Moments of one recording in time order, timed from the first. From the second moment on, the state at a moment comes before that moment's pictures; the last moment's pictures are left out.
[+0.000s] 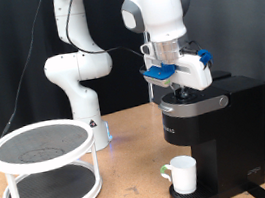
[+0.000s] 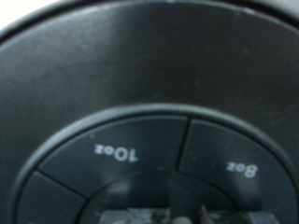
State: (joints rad) arm -0.29 -0.03 0.43 -2.11 0.25 2.03 2.24
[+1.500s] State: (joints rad) arm -0.33 0.07 0.37 -2.00 0.42 1.81 2.19
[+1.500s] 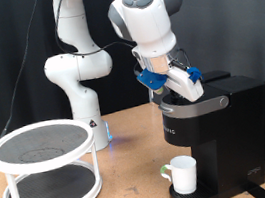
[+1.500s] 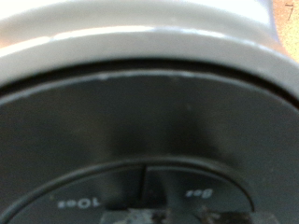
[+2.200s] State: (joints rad) arm -0.33 0.07 0.39 -2.00 0.42 1.81 2.13
